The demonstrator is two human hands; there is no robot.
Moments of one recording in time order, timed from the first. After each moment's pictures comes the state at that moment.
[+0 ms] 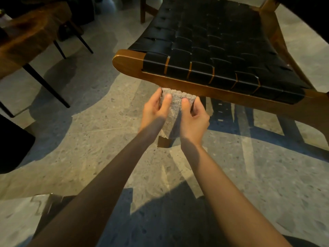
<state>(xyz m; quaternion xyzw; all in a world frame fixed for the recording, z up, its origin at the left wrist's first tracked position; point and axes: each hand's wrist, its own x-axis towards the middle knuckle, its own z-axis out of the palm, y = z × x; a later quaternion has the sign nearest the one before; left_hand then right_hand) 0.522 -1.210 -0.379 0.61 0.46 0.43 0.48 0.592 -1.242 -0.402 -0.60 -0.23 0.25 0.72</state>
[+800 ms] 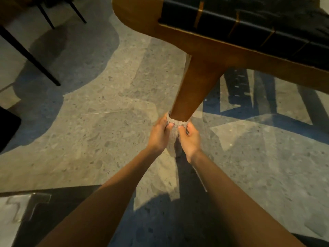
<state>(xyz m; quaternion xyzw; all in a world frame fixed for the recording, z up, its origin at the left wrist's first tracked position) 0.478 -1.178 -0.542 0.73 0.50 0.27 0.38 0.568 -1.222 -0.556 -0.66 -0.29 0.44 0.54</state>
